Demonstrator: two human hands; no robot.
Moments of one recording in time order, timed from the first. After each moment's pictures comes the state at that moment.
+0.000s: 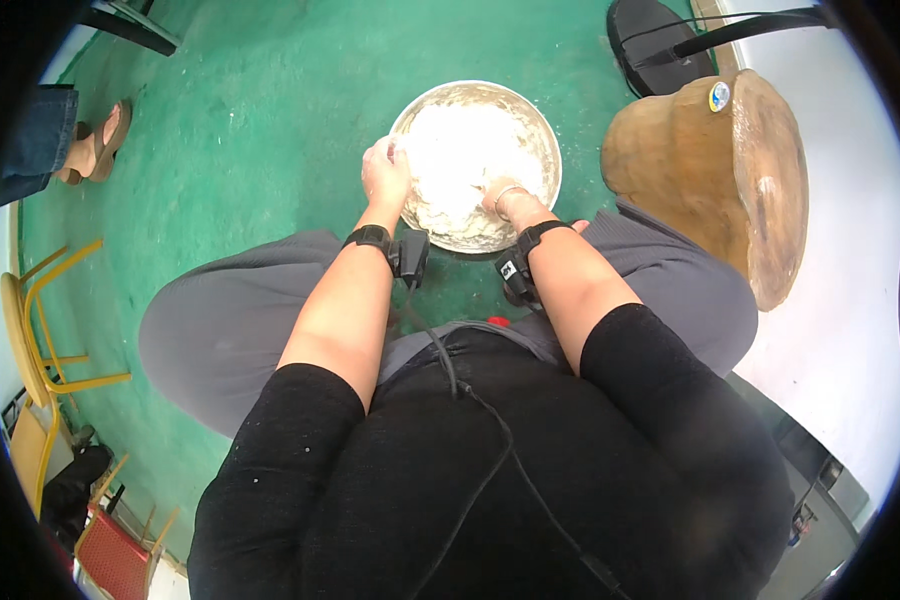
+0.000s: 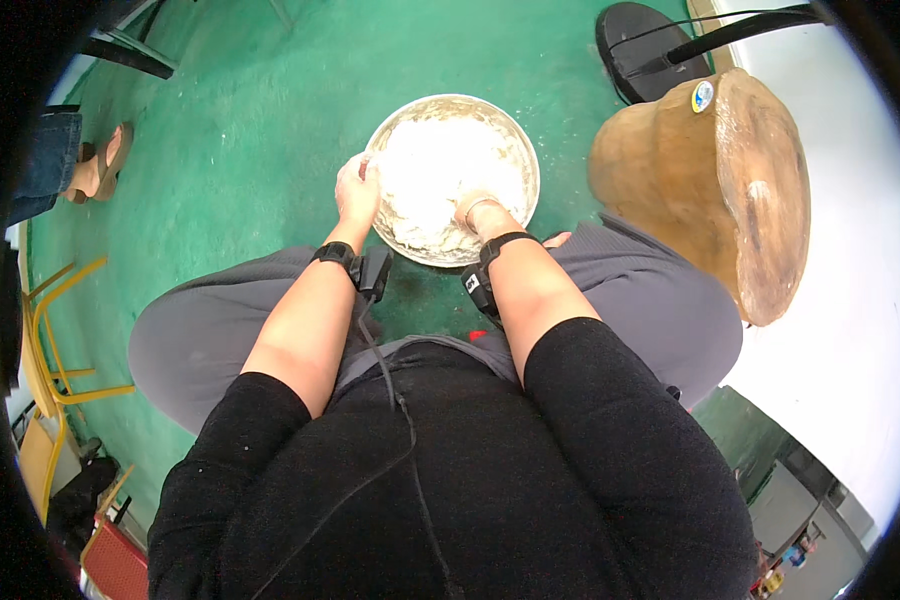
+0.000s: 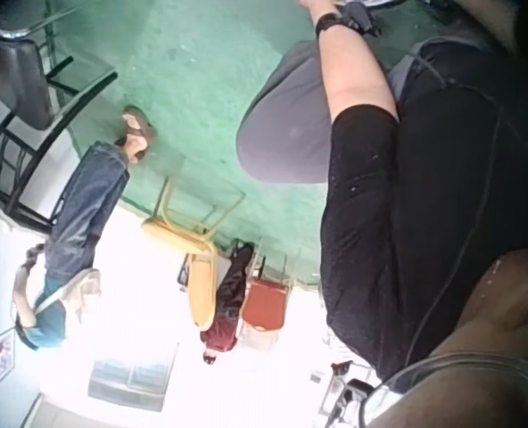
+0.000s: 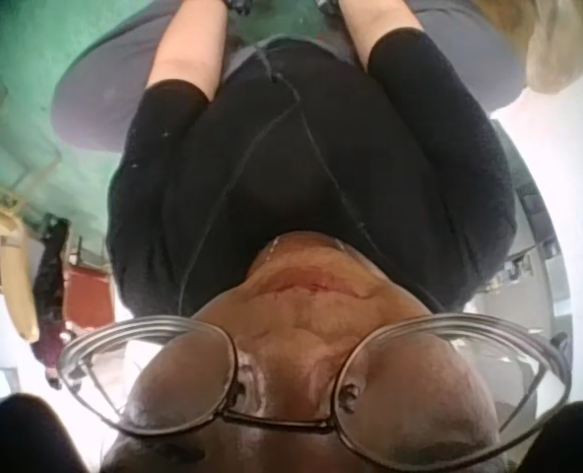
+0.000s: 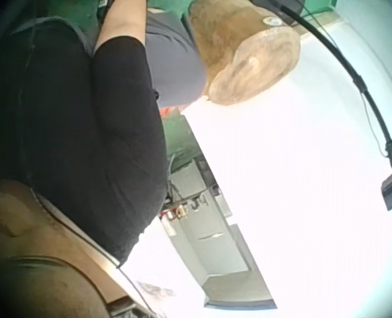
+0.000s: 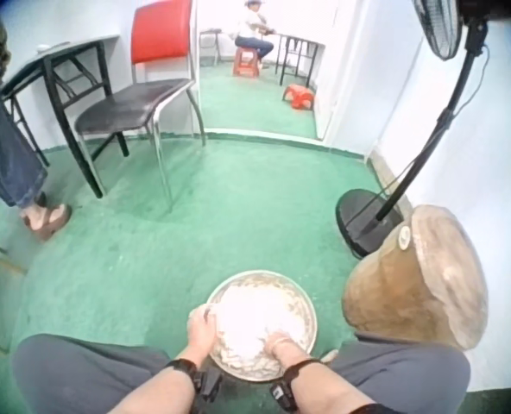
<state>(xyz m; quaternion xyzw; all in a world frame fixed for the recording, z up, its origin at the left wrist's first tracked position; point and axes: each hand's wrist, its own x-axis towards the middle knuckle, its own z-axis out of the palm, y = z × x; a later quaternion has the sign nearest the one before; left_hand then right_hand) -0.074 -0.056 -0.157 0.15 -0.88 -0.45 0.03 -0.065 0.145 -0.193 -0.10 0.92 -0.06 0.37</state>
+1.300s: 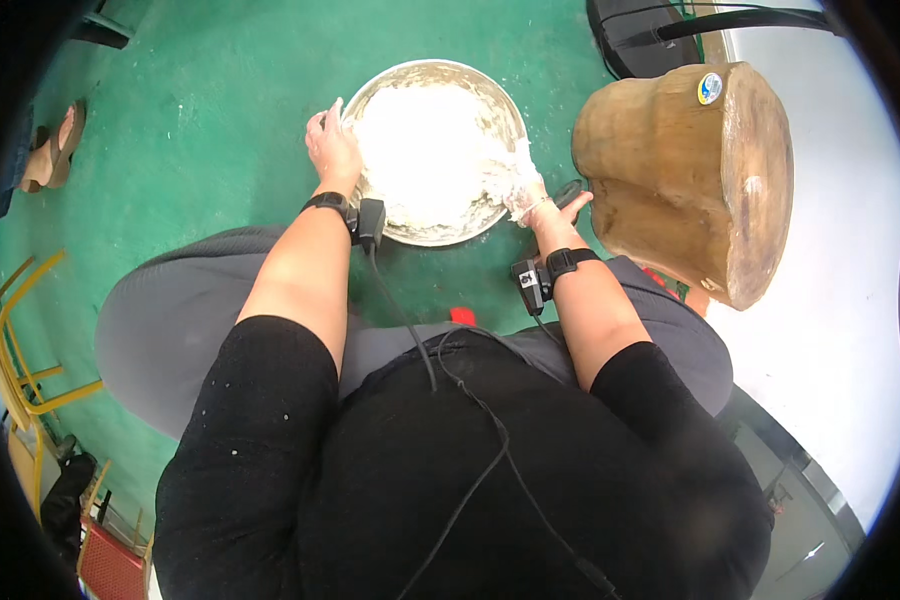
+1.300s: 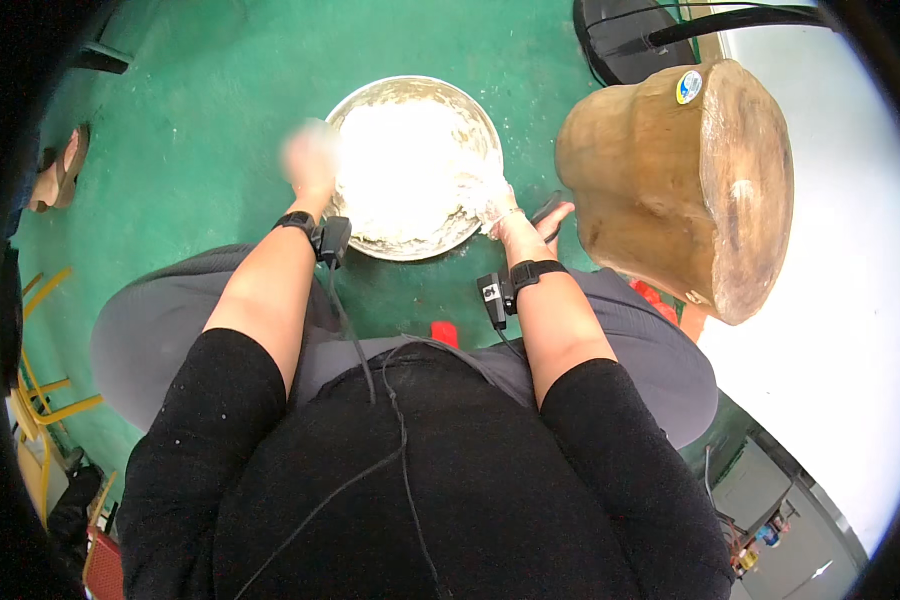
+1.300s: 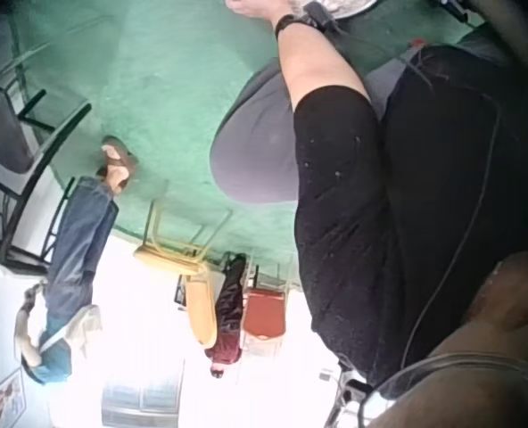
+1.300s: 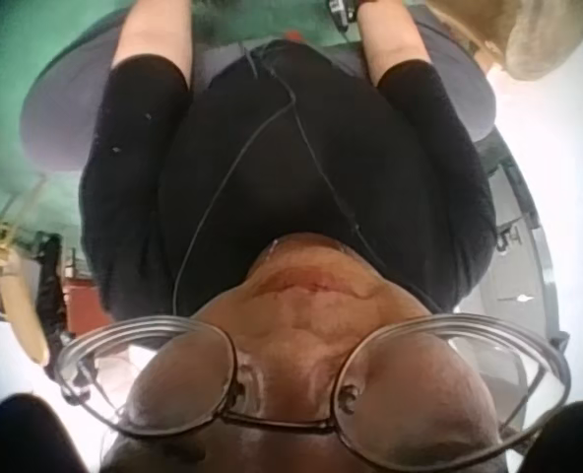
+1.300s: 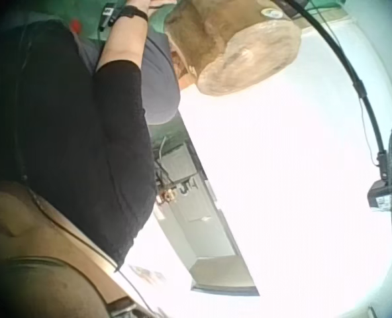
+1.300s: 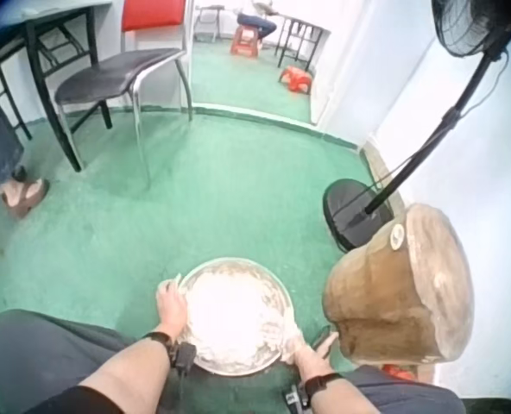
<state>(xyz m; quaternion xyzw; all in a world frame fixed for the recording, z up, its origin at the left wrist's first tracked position) -0.101 -0.062 -0.192 0.12 -0.94 -0.30 0.06 -0.045 0.223 -0.165 0.31 0.47 -0.78 0.26</state>
